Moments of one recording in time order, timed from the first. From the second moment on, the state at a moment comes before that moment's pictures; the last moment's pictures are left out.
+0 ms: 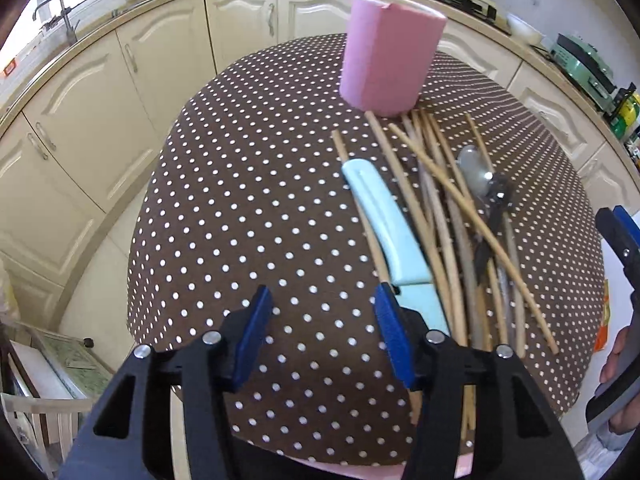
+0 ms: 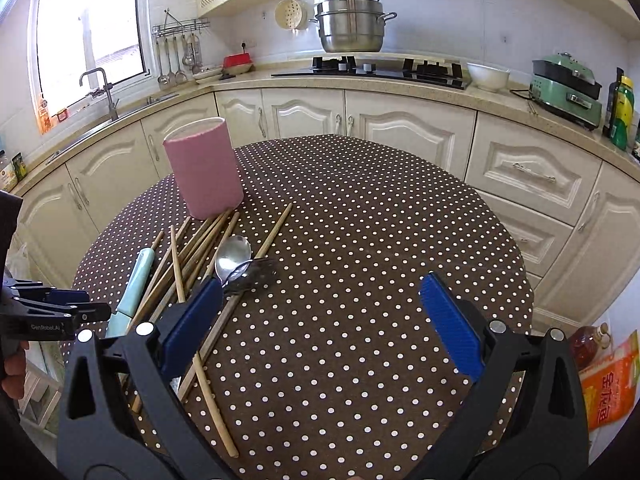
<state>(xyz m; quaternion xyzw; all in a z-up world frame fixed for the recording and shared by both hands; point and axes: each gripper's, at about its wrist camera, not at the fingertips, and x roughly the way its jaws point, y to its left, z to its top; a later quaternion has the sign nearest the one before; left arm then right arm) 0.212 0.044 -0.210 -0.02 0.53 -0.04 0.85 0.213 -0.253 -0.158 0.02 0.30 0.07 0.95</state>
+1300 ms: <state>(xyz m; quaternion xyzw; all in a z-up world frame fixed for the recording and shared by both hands) 0.277 0.042 -0.209 0.00 0.51 -0.03 0.86 0.295 -0.246 -0.174 0.02 0.43 0.09 0.90</state>
